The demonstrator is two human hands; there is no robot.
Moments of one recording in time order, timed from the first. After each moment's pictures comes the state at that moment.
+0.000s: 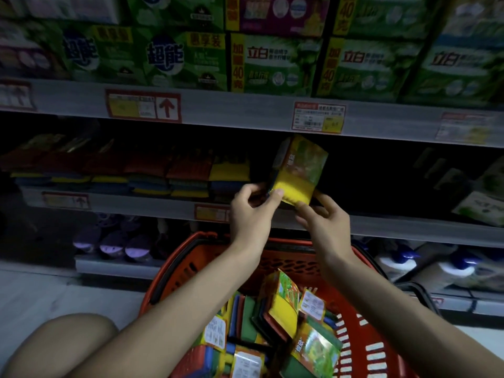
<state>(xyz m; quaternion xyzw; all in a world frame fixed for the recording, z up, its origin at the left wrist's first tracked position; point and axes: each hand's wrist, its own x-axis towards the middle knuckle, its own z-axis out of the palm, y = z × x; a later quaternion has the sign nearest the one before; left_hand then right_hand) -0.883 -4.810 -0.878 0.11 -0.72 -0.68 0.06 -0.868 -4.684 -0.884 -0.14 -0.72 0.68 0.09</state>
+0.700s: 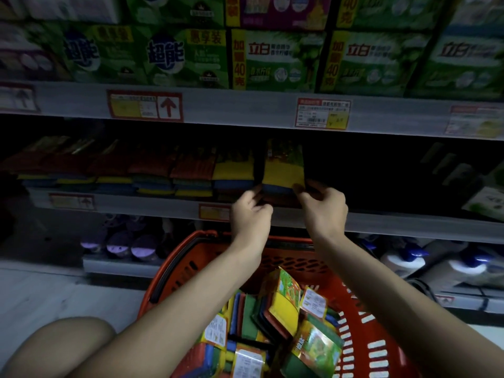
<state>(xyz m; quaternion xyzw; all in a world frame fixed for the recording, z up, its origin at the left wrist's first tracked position) -0.887 -4.812 -0.885 0.15 -0.71 -0.69 0.00 -0.900 -4.692 -0.884 -0.18 -0.79 0.56 0.17</state>
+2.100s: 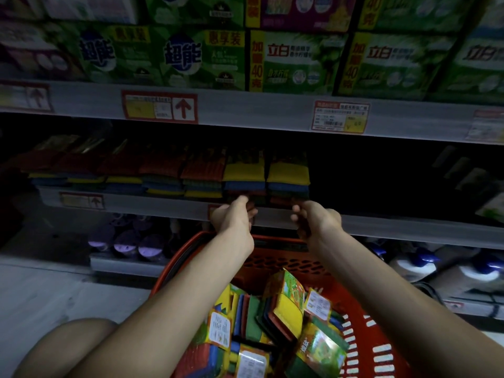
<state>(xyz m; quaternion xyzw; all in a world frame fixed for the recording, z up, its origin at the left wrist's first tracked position) -0.915 -4.847 -0.887 0.39 -0.49 -0.78 0.03 -0.911 -4.717 -0.890 -0.33 -0.60 0.73 -0.01</state>
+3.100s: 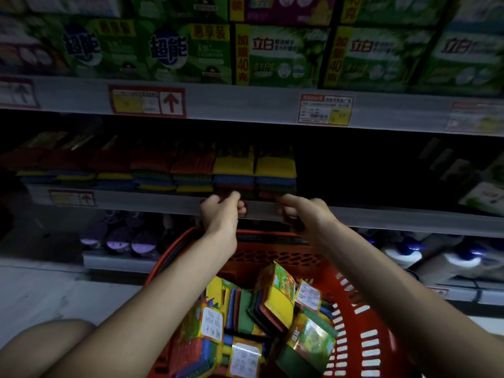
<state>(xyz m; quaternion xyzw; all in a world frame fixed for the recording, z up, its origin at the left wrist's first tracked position) -0.910 -4.857 -0.900 0.31 -0.61 -0.73 0.04 -0.904 -4.704 -0.888 -0.25 -0.67 0.69 -0.09</state>
